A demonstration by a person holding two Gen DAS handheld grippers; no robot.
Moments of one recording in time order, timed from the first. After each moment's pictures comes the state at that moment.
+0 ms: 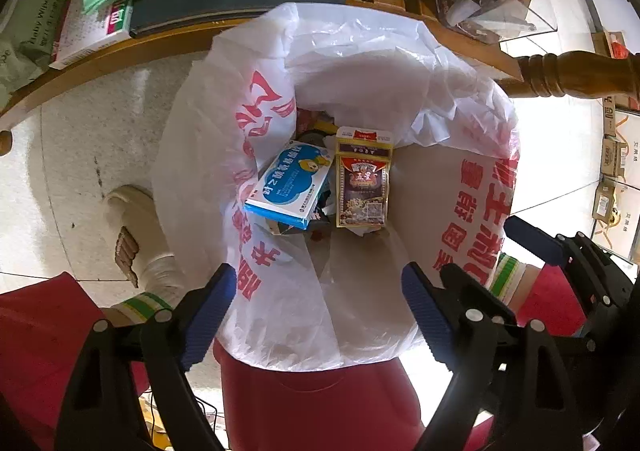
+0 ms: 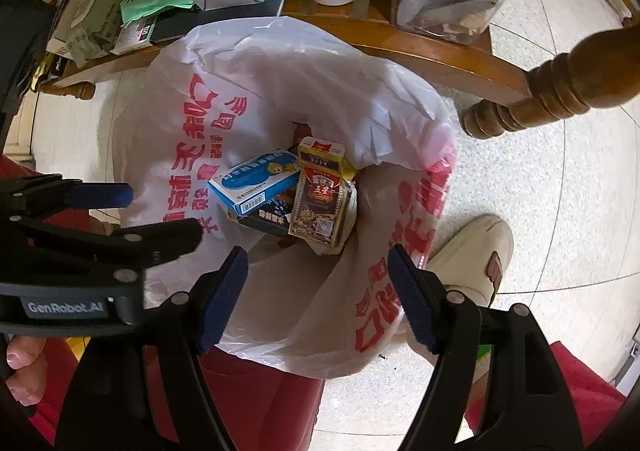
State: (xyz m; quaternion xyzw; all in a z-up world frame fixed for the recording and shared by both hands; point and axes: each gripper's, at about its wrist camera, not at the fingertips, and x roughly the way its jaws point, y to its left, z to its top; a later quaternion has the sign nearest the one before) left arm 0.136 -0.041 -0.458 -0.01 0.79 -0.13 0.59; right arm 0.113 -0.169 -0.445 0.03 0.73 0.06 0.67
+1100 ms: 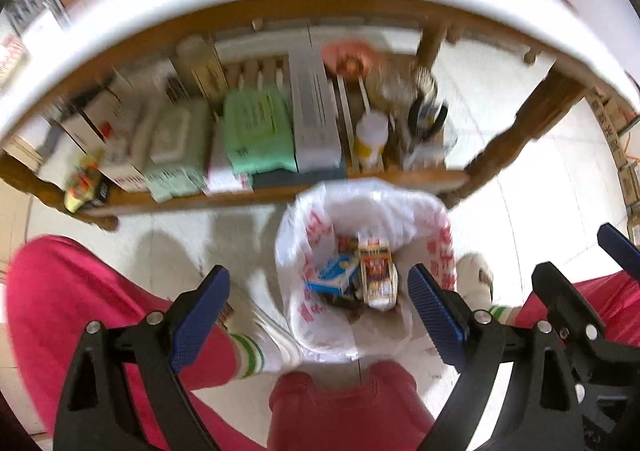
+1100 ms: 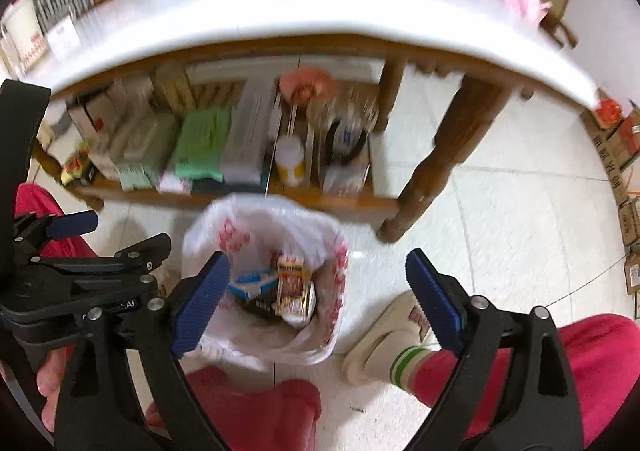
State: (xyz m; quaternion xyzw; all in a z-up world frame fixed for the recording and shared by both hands) left arm 0.065 -0.037 -0.244 0.06 0.56 -0.08 0.82; right arm 0.020 -0.173 -0.220 0.02 0.48 -0.04 0.88
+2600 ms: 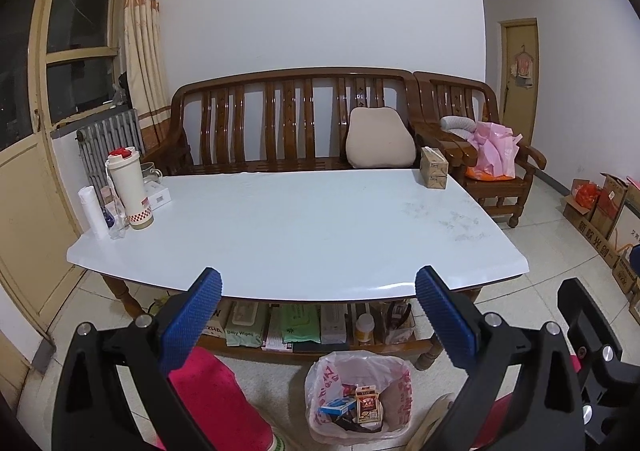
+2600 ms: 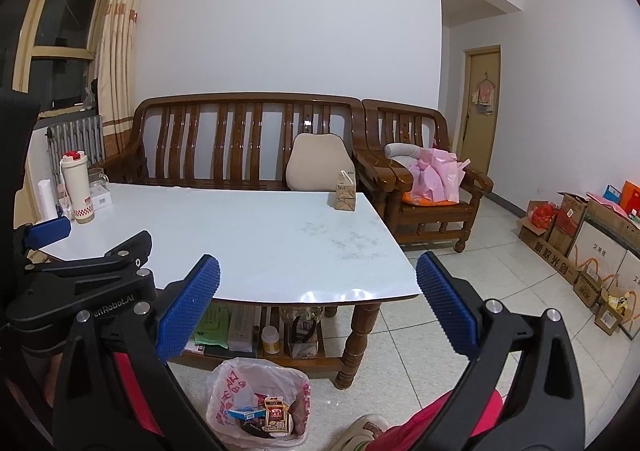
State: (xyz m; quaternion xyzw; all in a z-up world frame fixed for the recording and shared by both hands) left arm -0.069 -0.023 0.004 0.03 0.25 -0.04 0.97; right arm -0.133 -0.159 0.003 -0.02 0.18 -0.11 0.98
